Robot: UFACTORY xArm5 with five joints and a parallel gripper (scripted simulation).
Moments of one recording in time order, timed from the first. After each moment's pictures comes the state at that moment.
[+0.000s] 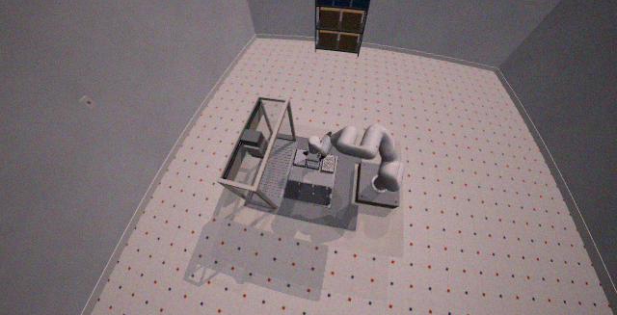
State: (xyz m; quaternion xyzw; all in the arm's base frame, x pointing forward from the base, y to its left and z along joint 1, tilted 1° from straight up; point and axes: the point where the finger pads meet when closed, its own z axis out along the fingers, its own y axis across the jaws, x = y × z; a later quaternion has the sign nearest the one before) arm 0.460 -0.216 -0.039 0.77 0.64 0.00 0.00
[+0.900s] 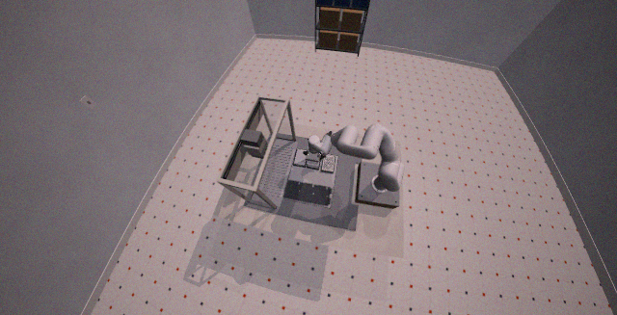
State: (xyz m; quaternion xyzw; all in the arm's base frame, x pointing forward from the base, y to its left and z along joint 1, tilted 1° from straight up) arm 0.460 -0.216 -0.036 0.77 0.64 0.00 0.00
